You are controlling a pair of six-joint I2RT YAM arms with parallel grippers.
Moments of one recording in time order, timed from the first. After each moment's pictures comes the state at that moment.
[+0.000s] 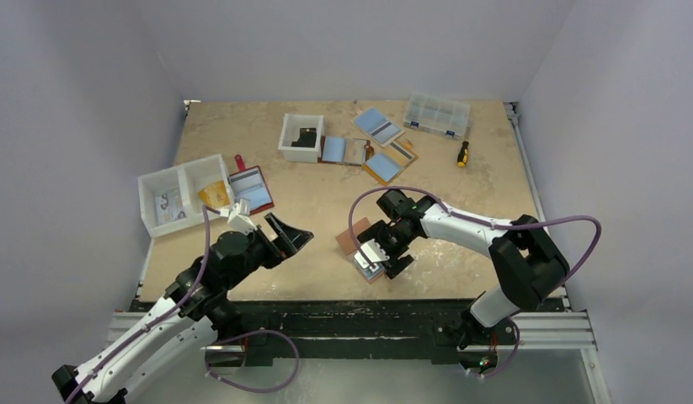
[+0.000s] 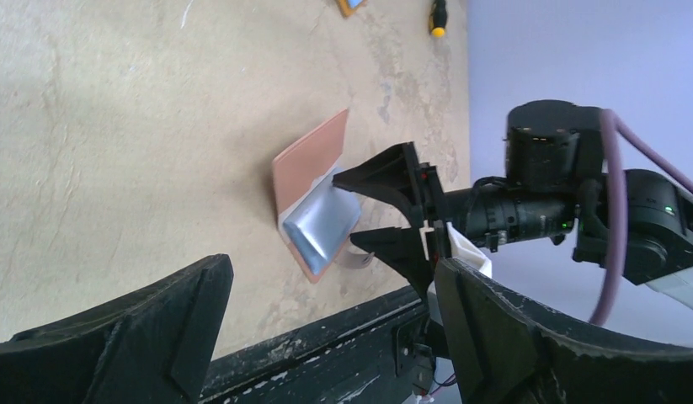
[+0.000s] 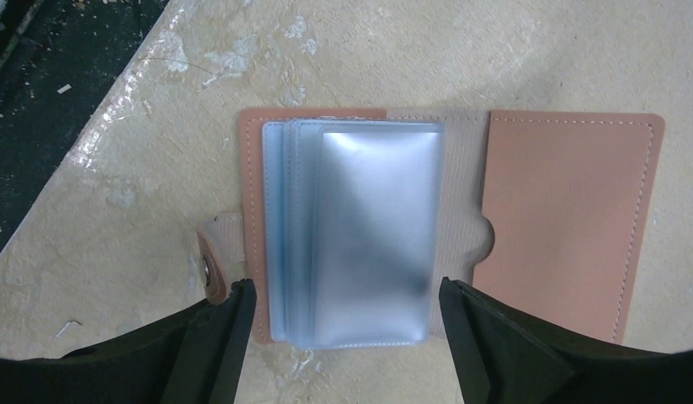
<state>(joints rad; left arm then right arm) -0.74 0.45 0.47 -0.39 -0.13 -1.10 0.69 1.55 0.90 -0.69 -0.48 -1.55</state>
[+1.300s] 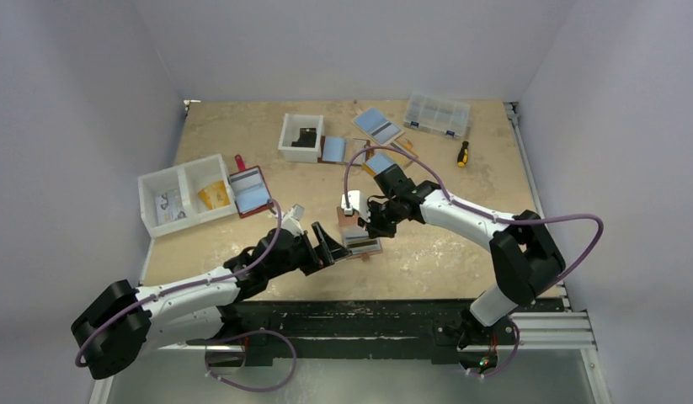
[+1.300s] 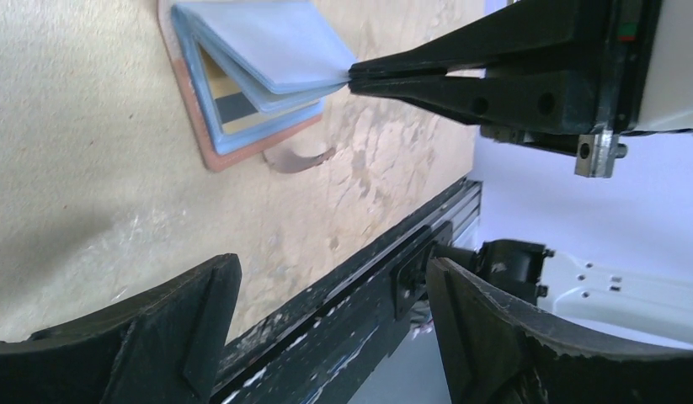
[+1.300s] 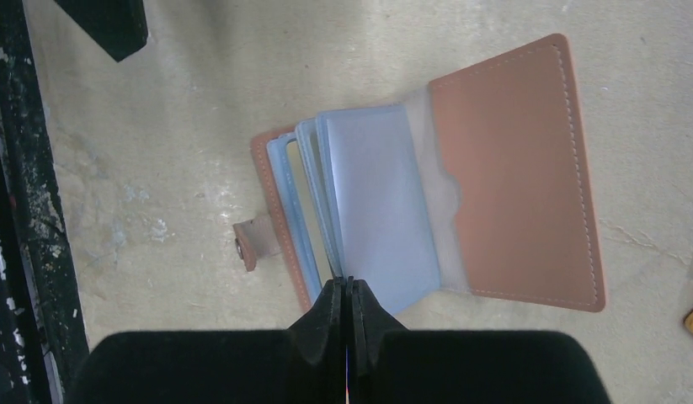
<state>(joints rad) -0.86 1.00 0.30 0.24 0.08 -1.18 0.66 1.58 1.03 -0.54 -0.44 -0.74</state>
